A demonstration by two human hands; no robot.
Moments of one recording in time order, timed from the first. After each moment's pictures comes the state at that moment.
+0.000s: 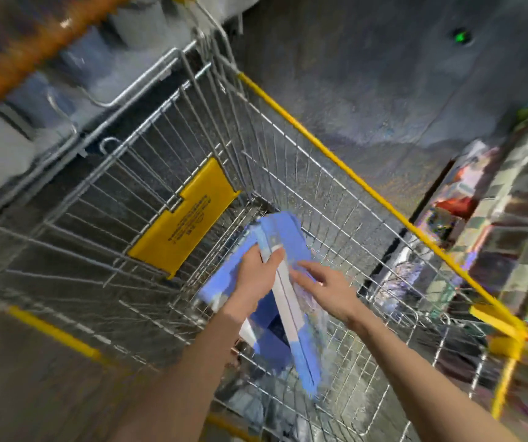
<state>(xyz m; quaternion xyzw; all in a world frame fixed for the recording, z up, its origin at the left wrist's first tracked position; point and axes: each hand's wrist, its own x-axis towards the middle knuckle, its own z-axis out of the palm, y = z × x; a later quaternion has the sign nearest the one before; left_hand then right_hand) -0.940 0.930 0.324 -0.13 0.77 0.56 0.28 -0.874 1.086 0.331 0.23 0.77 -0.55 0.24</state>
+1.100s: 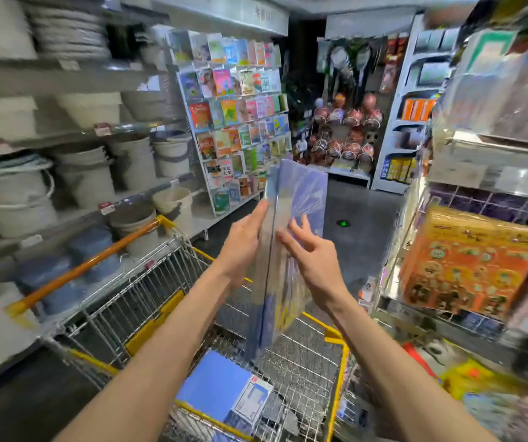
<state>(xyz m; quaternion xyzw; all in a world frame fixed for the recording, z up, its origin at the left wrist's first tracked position) -0.733 1.001 0.778 0.22 0.64 0.72 0.15 -0.669 1.122 0.747 0.05 0.68 -0.69 -0.24</state>
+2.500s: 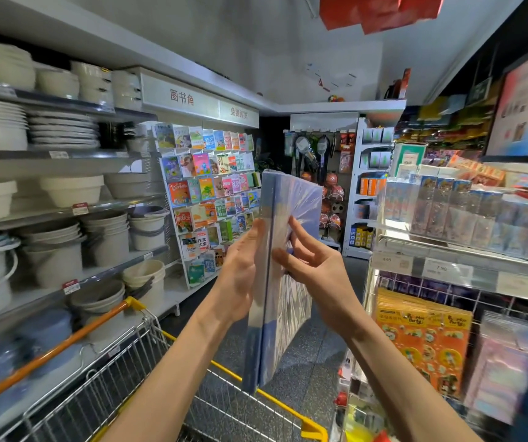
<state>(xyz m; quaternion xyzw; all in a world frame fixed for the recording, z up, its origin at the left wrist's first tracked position) -0.690 1.037 0.908 0.35 0.49 0.79 0.13 -0.627 1.162 0.895 -0.08 0.71 -0.63 -0.30</state>
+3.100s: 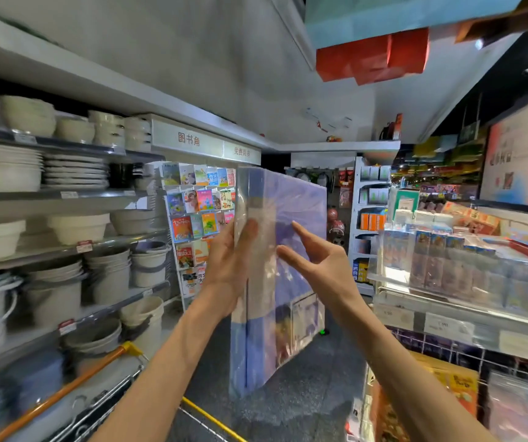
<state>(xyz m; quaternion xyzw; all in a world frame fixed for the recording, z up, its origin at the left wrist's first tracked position) -0.712 1.032 0.995 0.38 0.49 0.78 -0.05 -0.644 1.175 0.987 -0.08 0.76 -0.52 -0.38</state>
